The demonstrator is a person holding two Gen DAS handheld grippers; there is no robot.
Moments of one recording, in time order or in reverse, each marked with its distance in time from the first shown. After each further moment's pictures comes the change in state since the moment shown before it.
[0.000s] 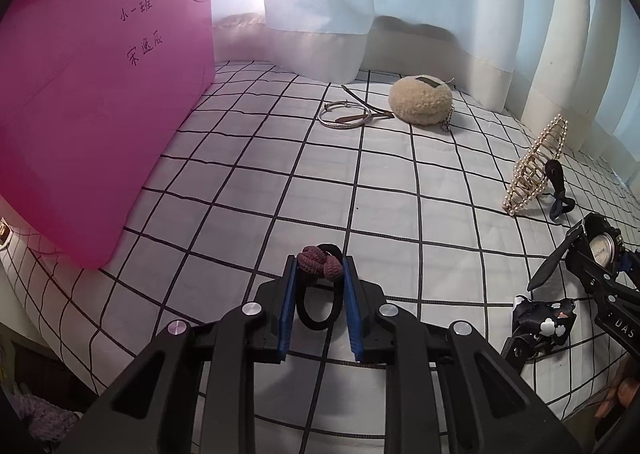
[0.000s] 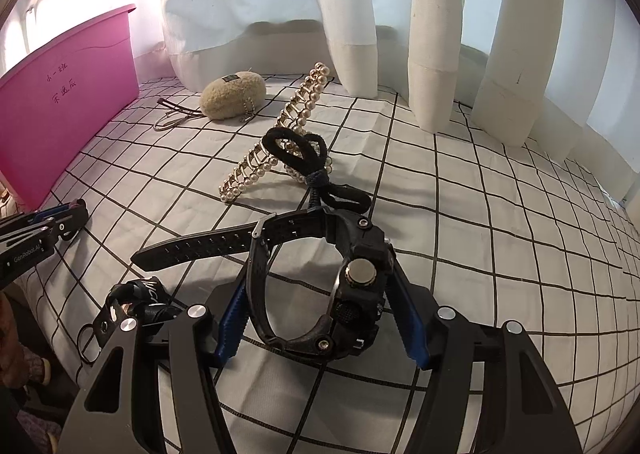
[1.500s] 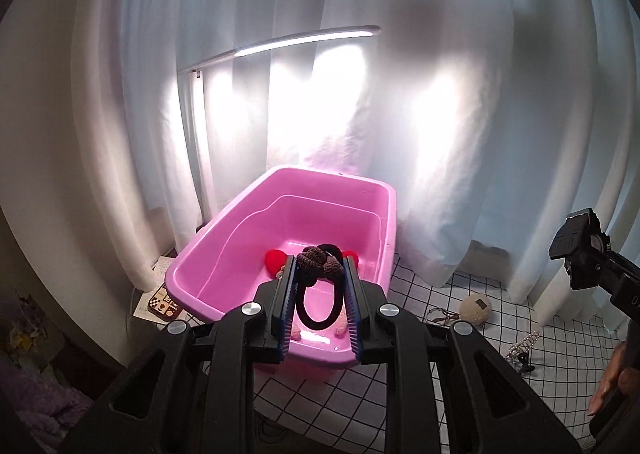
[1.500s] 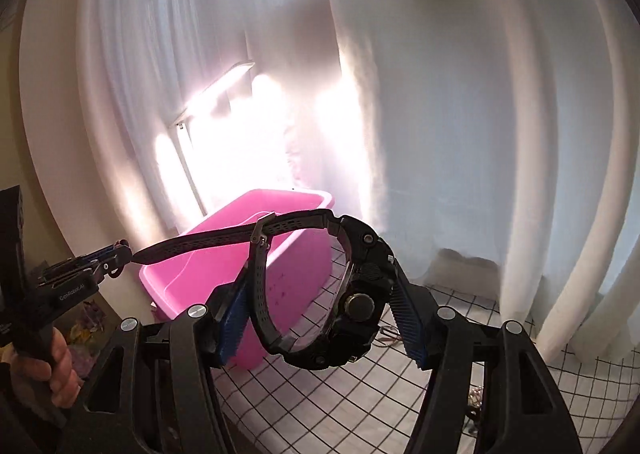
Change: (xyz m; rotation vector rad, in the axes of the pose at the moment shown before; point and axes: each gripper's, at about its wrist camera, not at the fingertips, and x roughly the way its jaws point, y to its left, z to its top) left arm -0.253 0.152 0.120 -0.228 -0.323 0.222; right arm -0.163 0.161 0.216 -0.159 -0.286 0.497
